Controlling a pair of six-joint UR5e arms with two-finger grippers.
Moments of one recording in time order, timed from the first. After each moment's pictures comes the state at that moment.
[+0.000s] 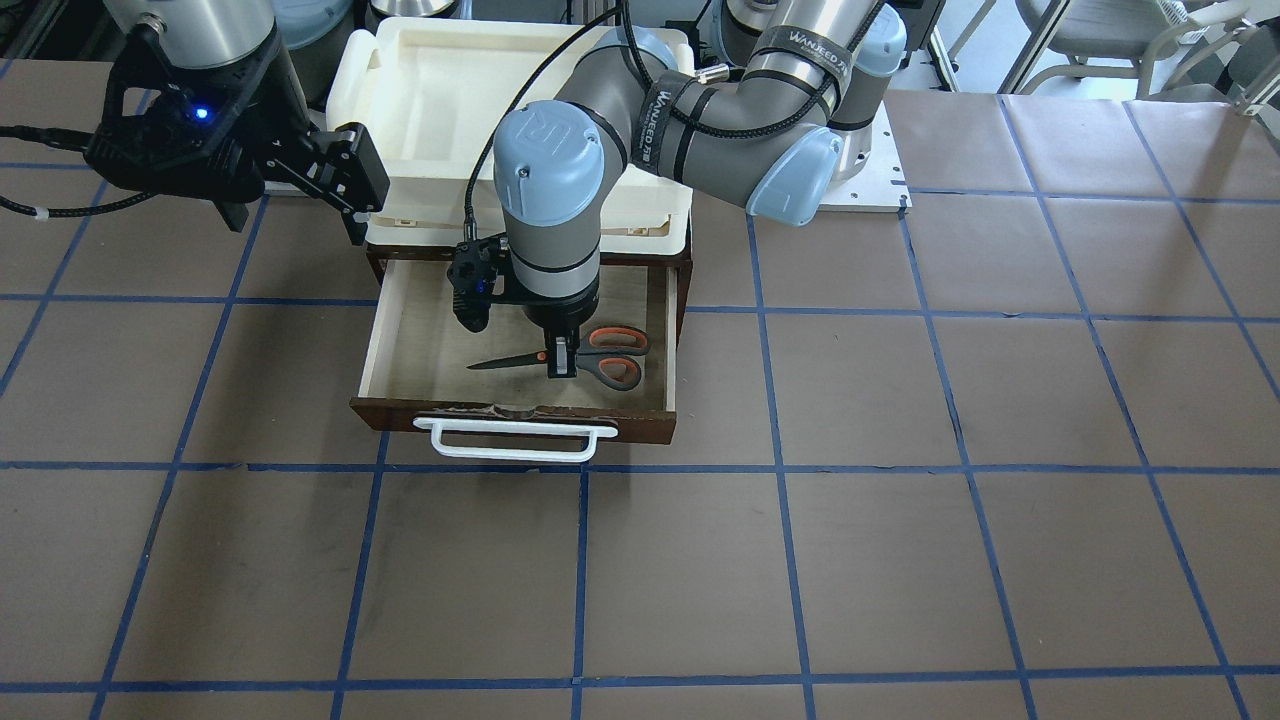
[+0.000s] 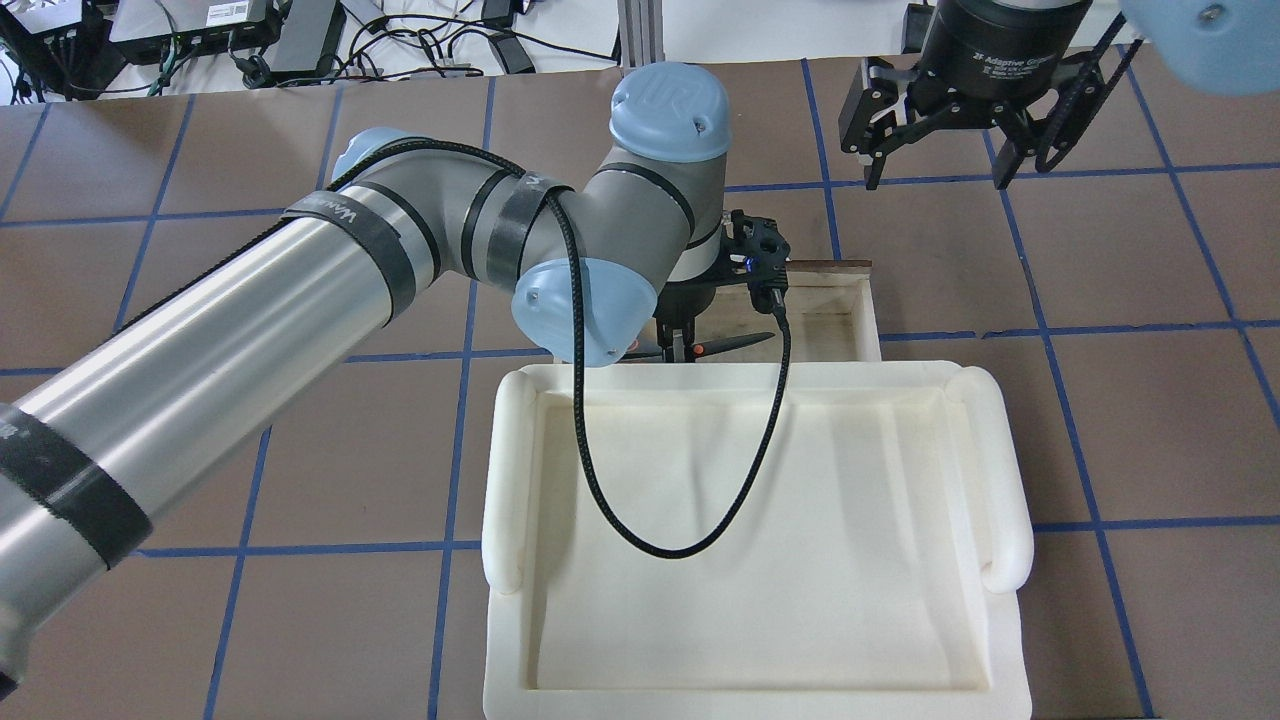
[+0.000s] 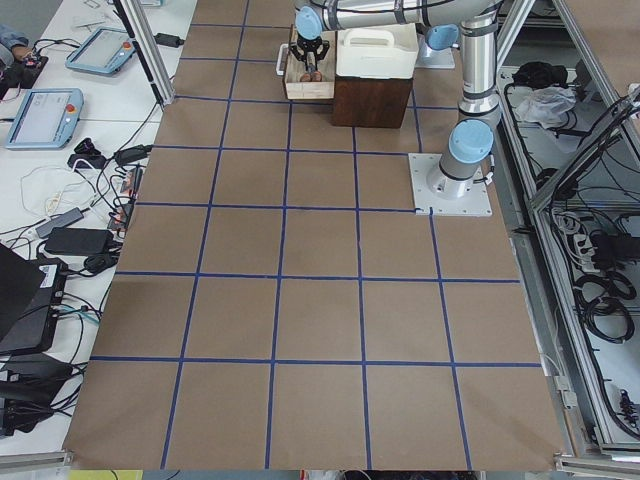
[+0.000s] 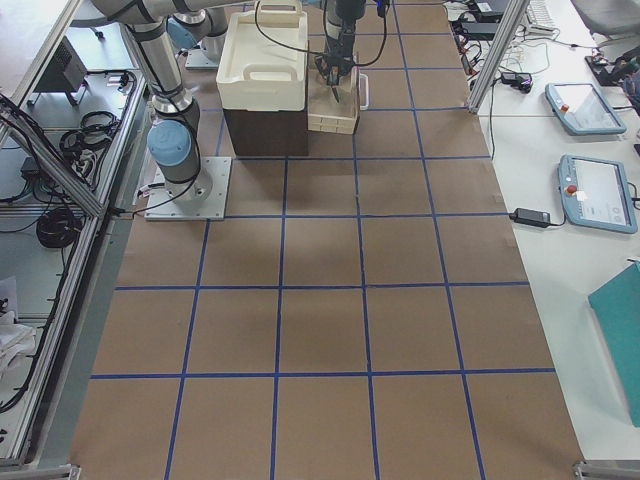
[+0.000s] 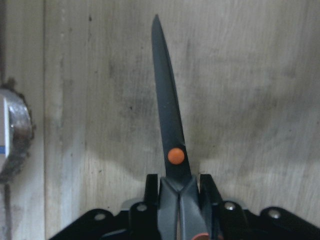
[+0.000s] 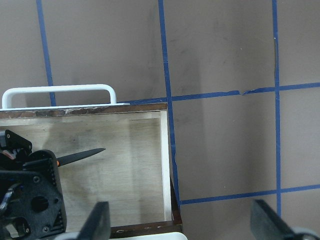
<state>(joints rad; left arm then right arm) -2.04 -1.95 -1.59 -1.24 1.54 1.05 1.64 -1.53 1.42 -1.47 -1.62 0.15</state>
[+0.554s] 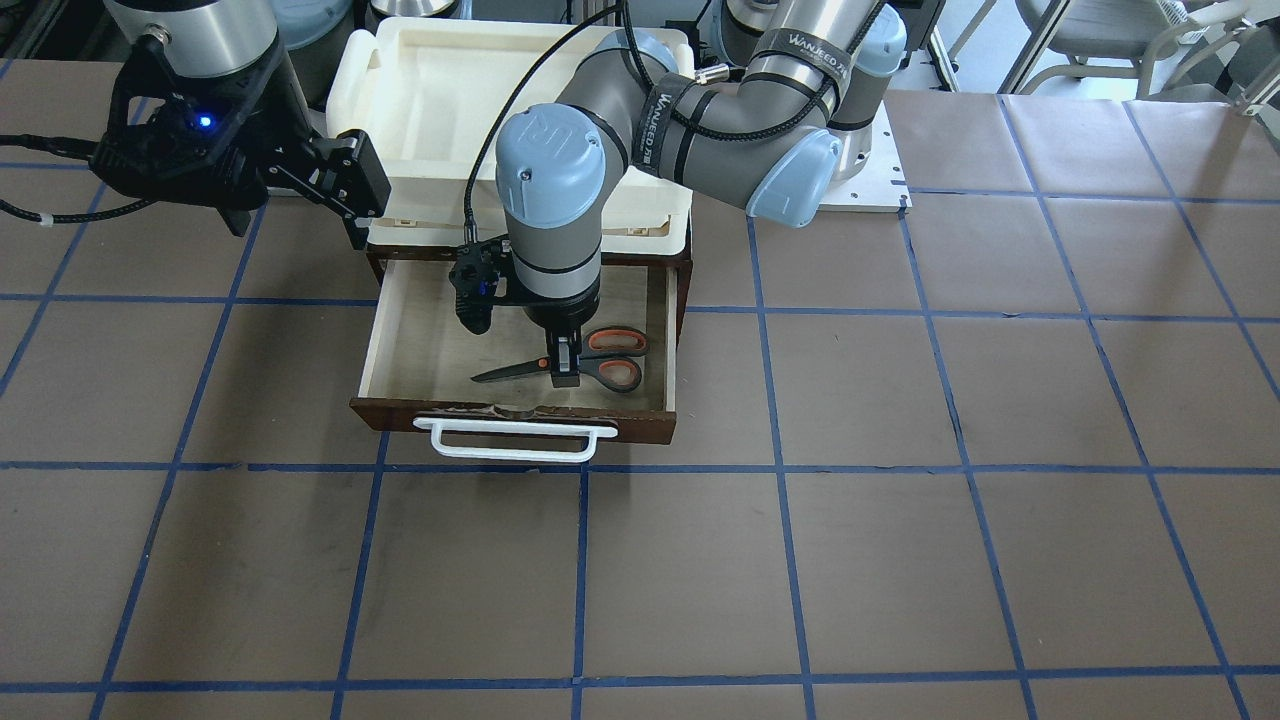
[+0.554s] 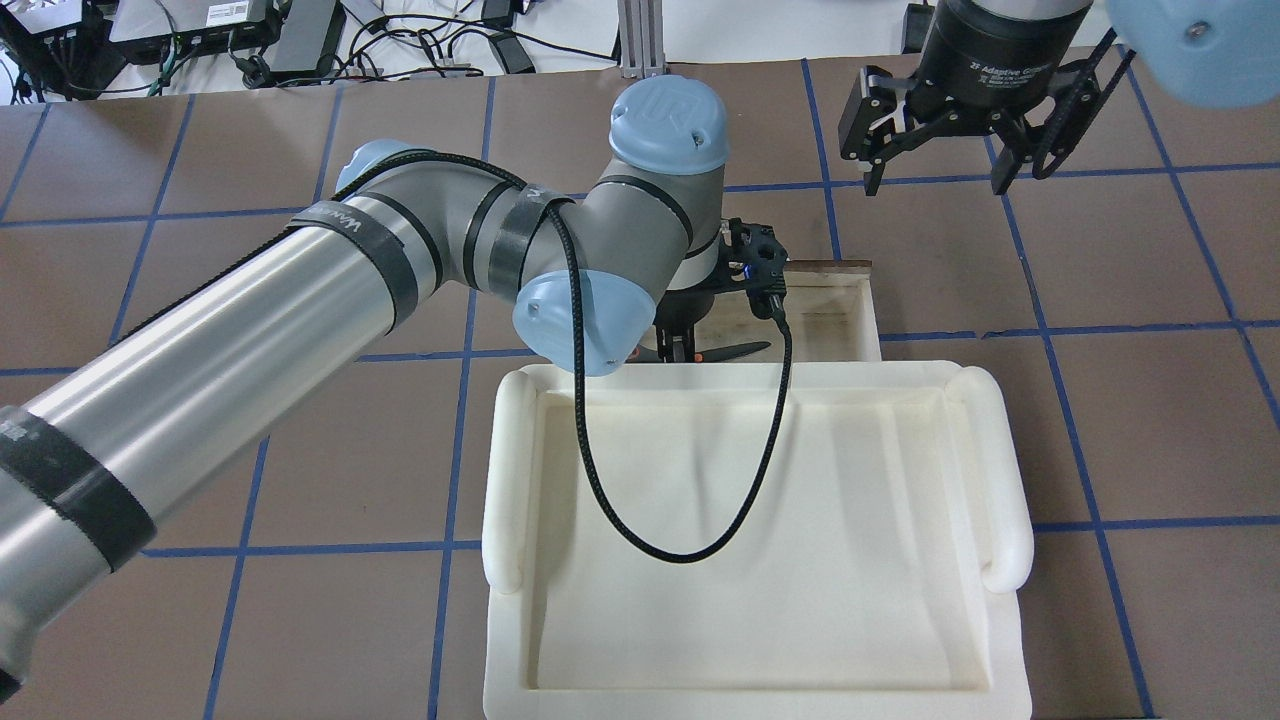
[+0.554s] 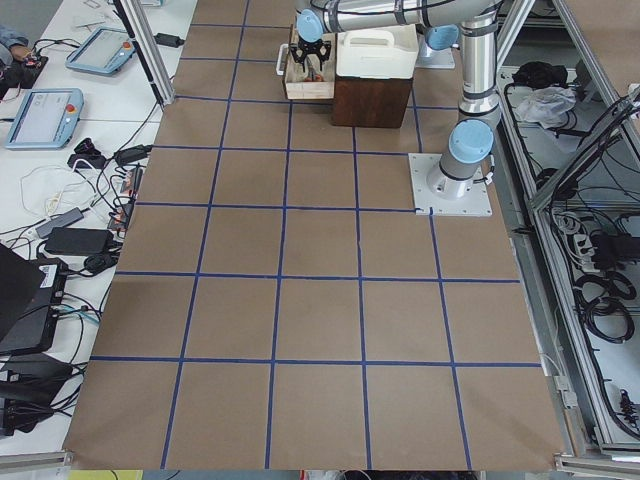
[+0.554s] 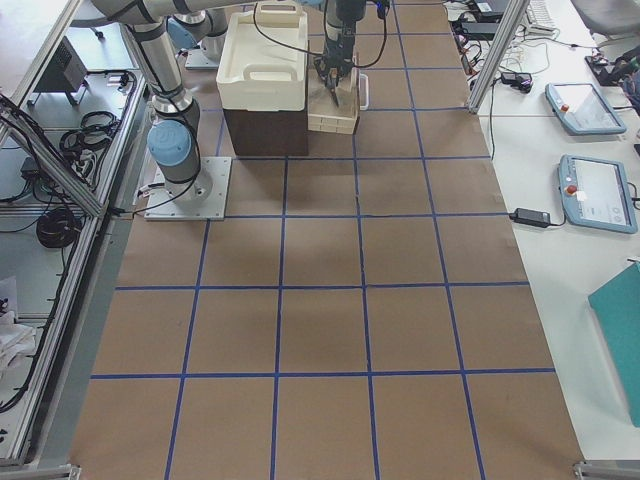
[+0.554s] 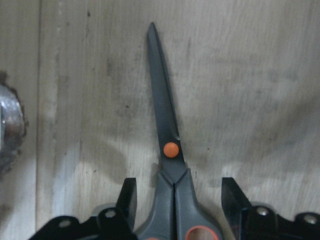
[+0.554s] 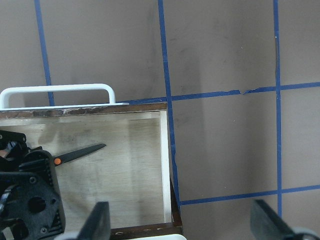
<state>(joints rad) -2.04 -1.95 -1.59 -1.24 1.54 1.02 1.64 -1.53 1.43 -1.48 -1.62 0.15</state>
